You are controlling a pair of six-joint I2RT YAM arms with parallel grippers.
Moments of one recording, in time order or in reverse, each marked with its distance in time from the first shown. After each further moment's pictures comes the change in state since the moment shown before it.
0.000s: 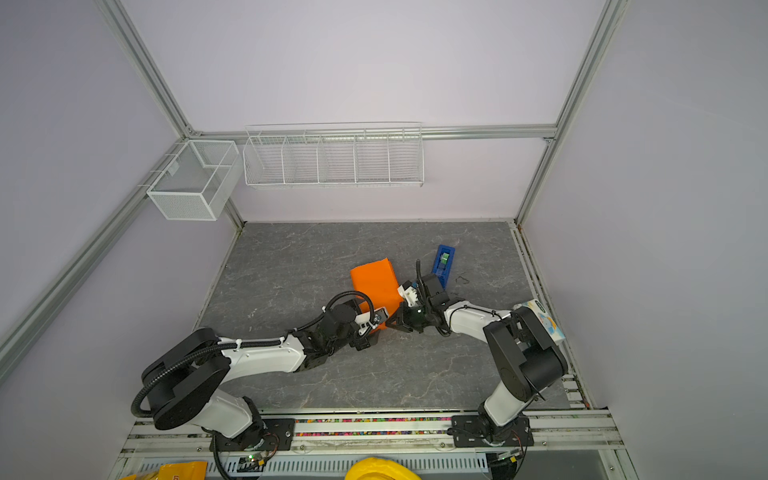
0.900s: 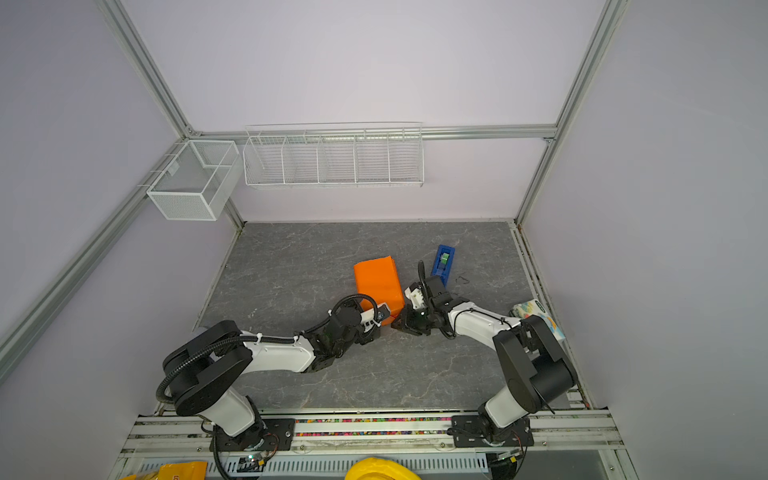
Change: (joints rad) left arm -0.022 0.093 0.000 0.148 -0.180 -0.008; right arm 0.001 -0.101 -0.001 -0.176 0.170 -0.031
